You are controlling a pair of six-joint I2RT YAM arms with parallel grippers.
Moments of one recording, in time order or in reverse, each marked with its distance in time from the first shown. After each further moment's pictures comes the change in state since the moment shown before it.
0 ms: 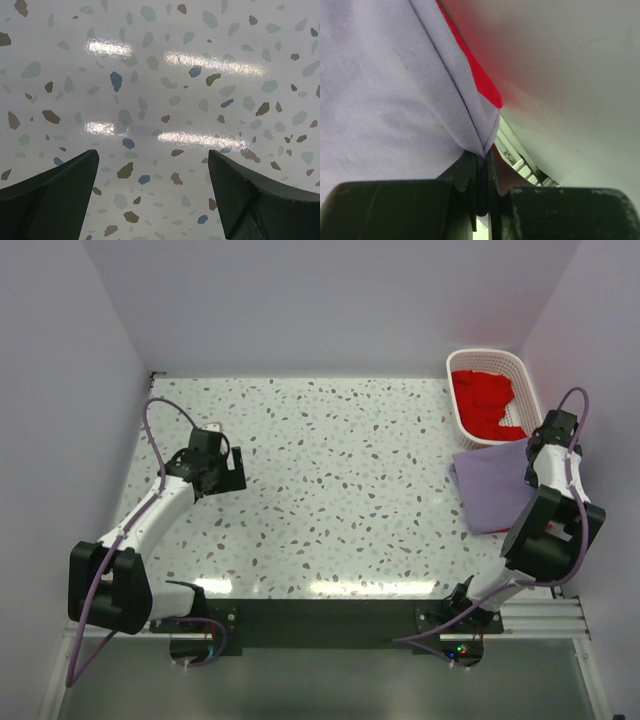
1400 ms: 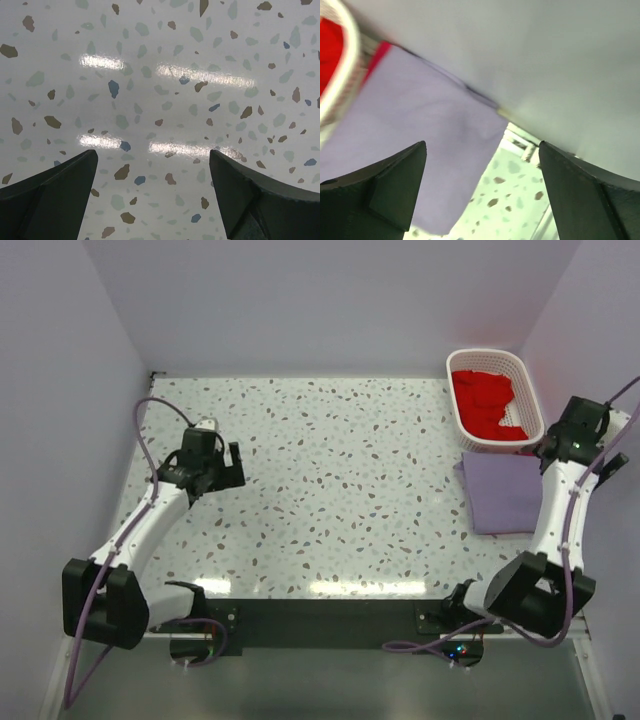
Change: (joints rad) left arm 0.006 -0.057 -0.002 0.007 0.020 0.001; right arm -0.008 -0.243 0.091 -0.140 0.108 0.357
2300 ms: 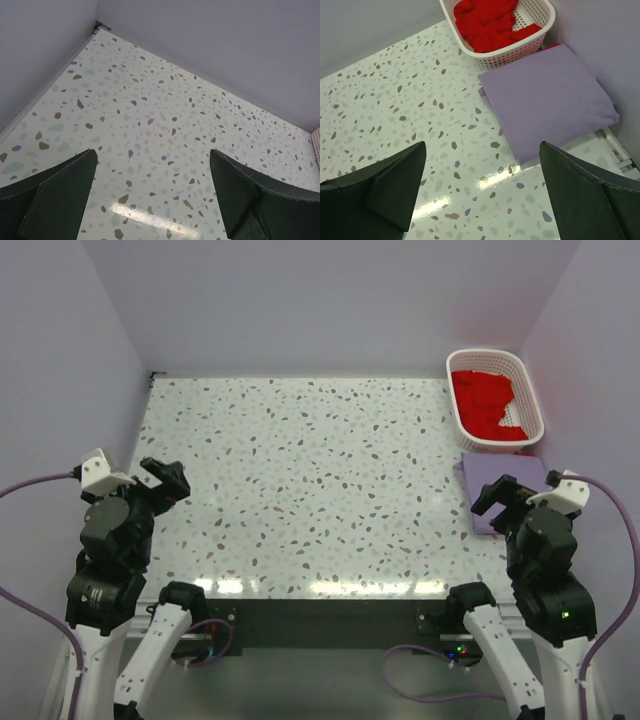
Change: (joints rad) left arm 0.001 -0.773 0.132 -0.191 -0.230 -0.116; right arm 0.688 -0.956 -0.277 -0.161 -0.029 0.109
